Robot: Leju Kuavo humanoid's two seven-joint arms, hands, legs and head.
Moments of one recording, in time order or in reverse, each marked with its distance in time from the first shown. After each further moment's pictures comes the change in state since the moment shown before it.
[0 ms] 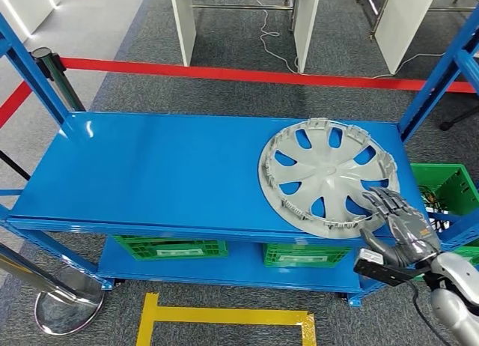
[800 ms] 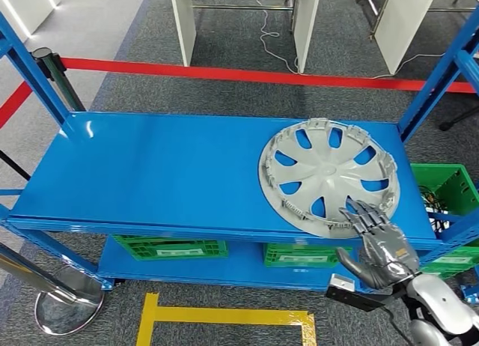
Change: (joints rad) left arm 0.003 -0.011 -0.010 0.000 0.070 0.044 -0.008; right arm 0.115 0.008 0.102 -0.227 0.195 -0.041 0.225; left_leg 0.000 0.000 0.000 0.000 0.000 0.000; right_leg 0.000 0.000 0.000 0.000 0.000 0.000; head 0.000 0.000
